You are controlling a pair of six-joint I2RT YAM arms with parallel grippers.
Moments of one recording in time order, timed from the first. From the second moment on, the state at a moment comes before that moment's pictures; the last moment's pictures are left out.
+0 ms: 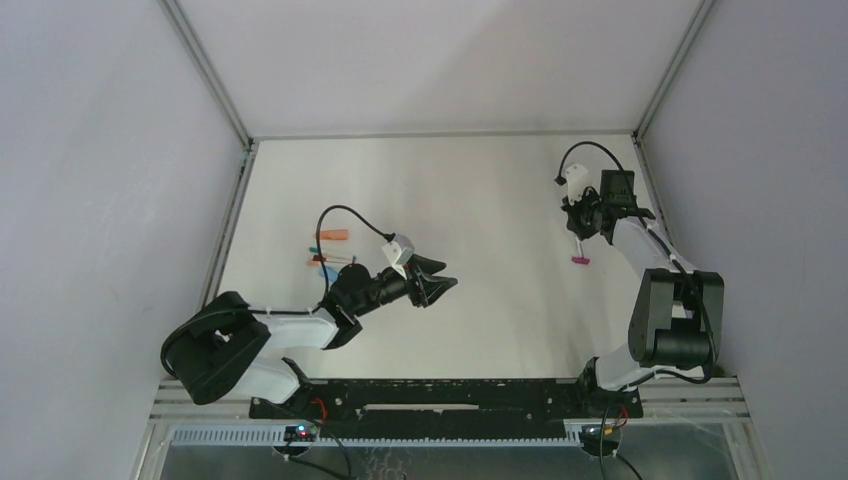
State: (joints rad) left arm -0.80 1.38 0.35 1.08 0.31 -0.29; right arm -0.10 1.52 0.98 -0.30 -0.32 -0.59
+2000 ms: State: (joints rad) left arm -0.81 1.64 0.42 1.35 0.51 -0.48; right arm 0.01 1.19 0.92 -0.47 -0.93 -0.31
